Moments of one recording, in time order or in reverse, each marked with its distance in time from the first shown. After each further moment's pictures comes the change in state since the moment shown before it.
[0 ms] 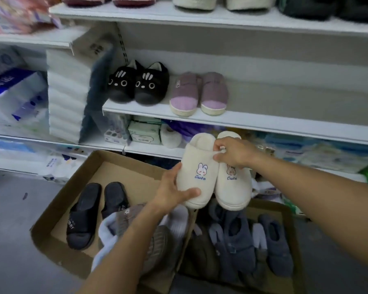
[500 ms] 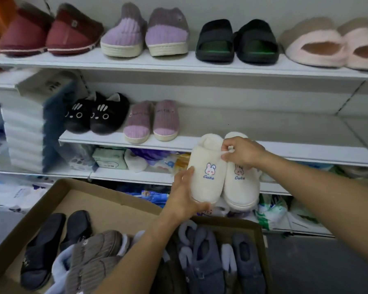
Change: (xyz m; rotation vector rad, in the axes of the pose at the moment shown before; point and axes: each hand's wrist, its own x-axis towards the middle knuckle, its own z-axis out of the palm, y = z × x) left_hand 0.058 0.079 0.169 0.440 0.006 0.133; right_hand -0.041 0.160 -0.107 0.056 0.133 0.125
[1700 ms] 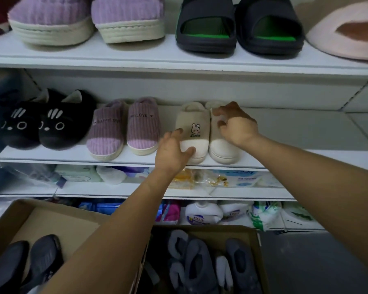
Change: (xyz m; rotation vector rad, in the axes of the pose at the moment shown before) left_hand 0.204 0.018 -0.025 0.247 0.202 0.018; right_hand 0.154 0.031 -0.015 0.017 0.367 0.007
